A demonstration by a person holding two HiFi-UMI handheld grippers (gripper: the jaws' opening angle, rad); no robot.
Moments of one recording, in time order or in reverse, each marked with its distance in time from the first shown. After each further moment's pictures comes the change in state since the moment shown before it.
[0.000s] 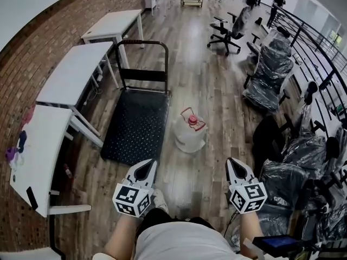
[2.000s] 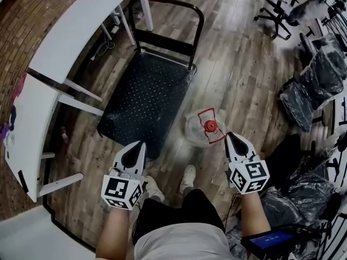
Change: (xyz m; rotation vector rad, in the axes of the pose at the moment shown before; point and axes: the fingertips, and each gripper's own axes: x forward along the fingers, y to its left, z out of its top) left arm 0.189 0.191 0.005 -0.089 0.089 0.355; right arm 0.365 -0.074 -0.004 -0.049 0.214 0.299
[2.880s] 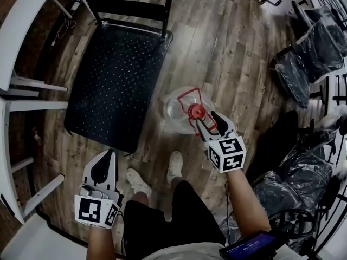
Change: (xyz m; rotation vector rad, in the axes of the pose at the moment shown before) left arm 0.078 0.001 -0.111 0.008 0.122 -0.023; right arm 0.125 -0.085 -0.175 -0.023 0.238 -0.039
